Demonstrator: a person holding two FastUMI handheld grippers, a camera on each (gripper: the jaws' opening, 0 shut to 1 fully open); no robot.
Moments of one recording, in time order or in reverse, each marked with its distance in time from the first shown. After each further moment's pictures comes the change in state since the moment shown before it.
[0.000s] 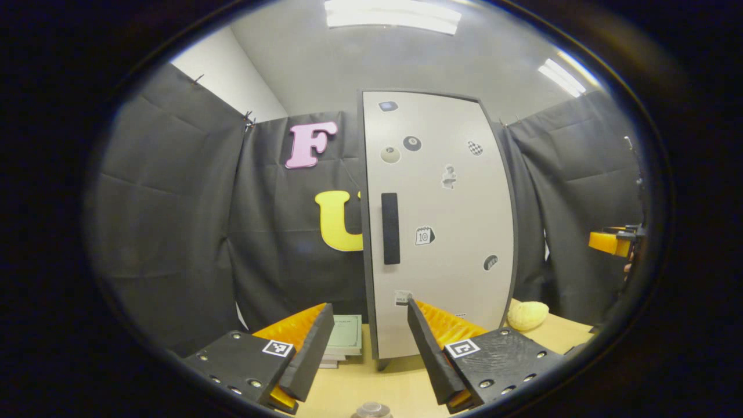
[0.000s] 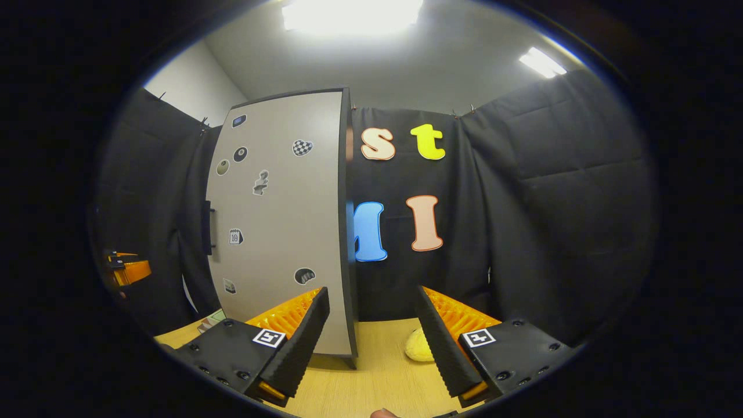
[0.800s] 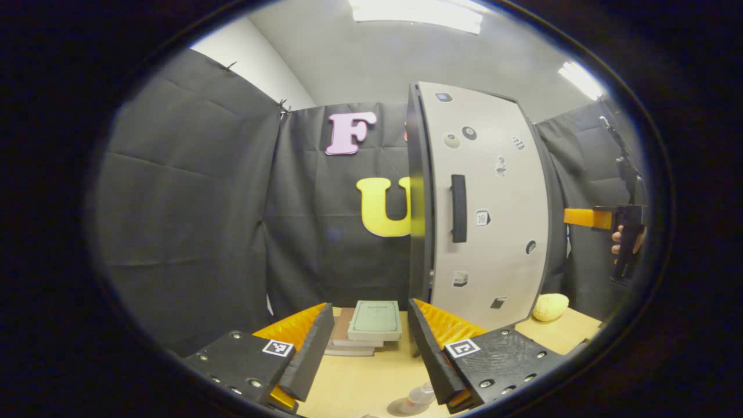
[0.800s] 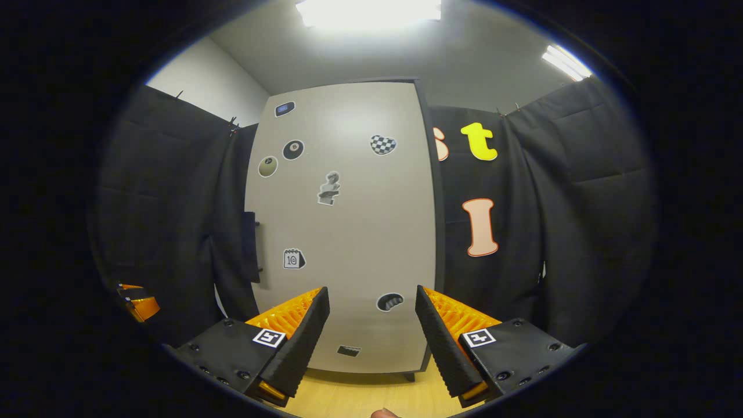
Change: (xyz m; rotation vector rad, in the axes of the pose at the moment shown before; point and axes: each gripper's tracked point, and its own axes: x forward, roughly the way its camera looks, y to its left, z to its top) left arm -0.025 0.099 -0.033 -0.043 0.040 0.096; right arm 0.067 0.141 0.033 -0.005 -0.004 0.118
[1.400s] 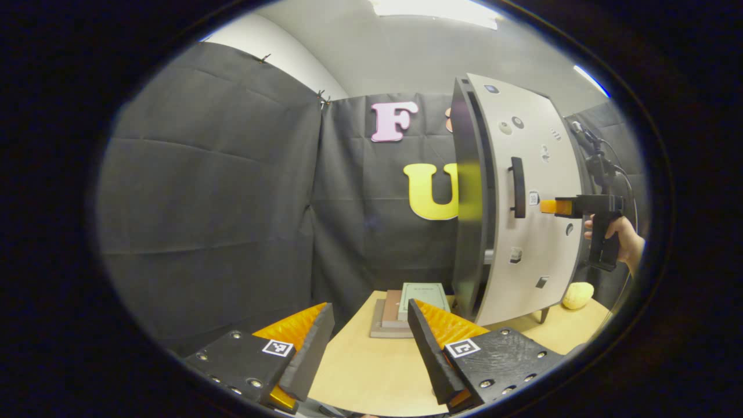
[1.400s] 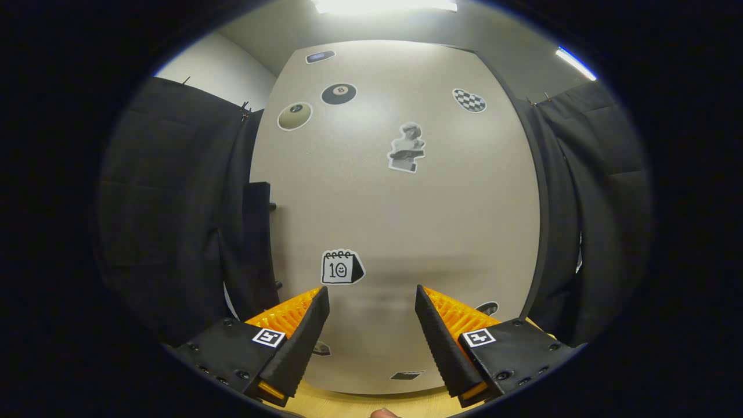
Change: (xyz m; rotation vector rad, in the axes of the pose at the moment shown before) left arm -0.051 0.117 -0.044 -0.014 0.062 0.173; right arm 0.116 0.123 -0.025 0.001 0.052 0.093
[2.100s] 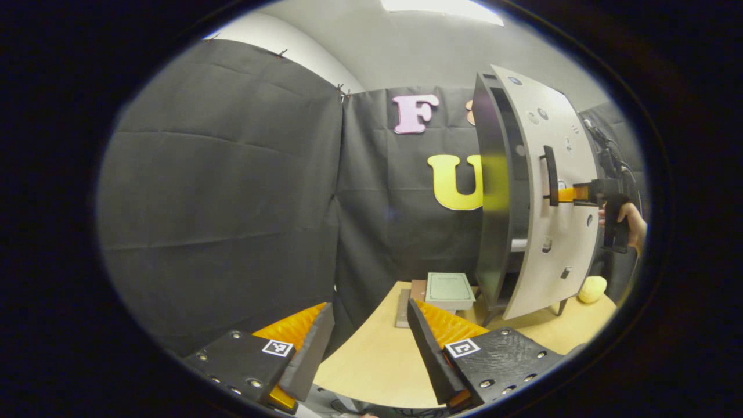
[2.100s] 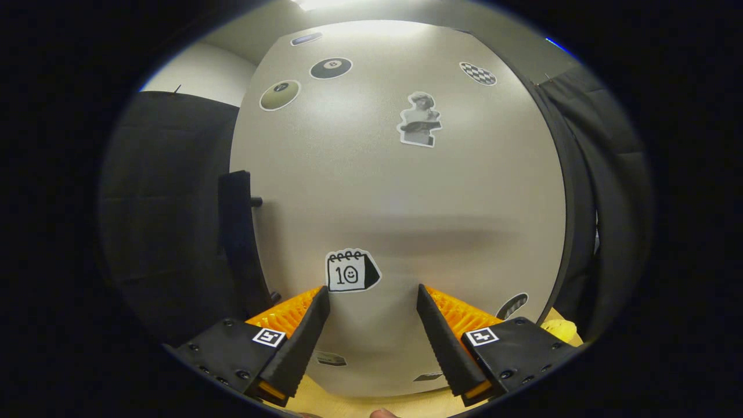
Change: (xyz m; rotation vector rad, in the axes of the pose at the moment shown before) left arm -0.020 0.066 -0.032 -0.002 0.056 0.111; right arm 0.051 0.023 -0.021 0.053 0.070 0.033
